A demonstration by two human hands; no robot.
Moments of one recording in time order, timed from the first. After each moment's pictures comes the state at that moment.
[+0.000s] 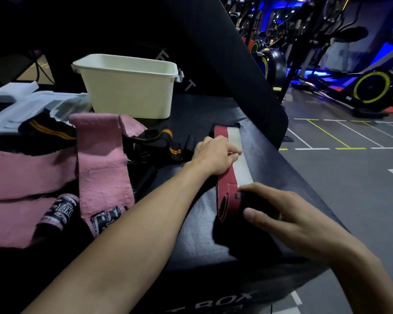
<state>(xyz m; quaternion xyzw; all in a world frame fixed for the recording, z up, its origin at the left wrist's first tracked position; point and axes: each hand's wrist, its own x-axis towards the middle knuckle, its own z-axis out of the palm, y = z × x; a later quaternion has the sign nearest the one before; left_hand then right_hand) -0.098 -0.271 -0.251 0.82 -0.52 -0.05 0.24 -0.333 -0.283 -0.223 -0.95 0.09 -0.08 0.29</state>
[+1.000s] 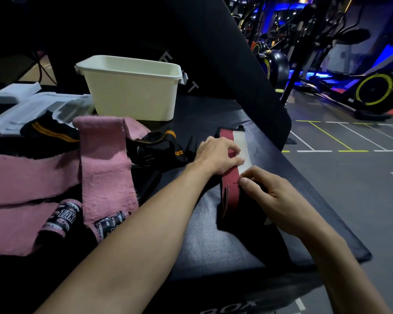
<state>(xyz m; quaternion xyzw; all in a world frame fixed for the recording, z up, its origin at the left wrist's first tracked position) -0.082 -0.280 -0.260 0.81 -0.50 -0.03 0.32 -0.283 -0.296 -0.239 -0.91 0.18 -0.18 0.32</state>
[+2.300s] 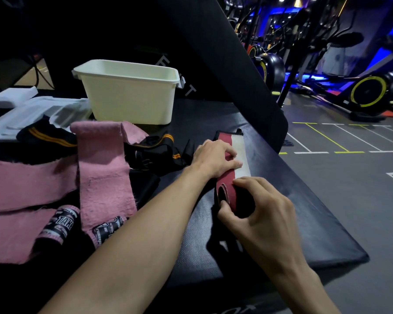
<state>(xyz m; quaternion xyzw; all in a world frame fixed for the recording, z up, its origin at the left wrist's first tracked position) -0.081 -0.277 -0.256 0.81 -0.50 -0.04 0.32 -0.280 -0.234 -0.253 -0.88 0.25 -0.39 0.12</state>
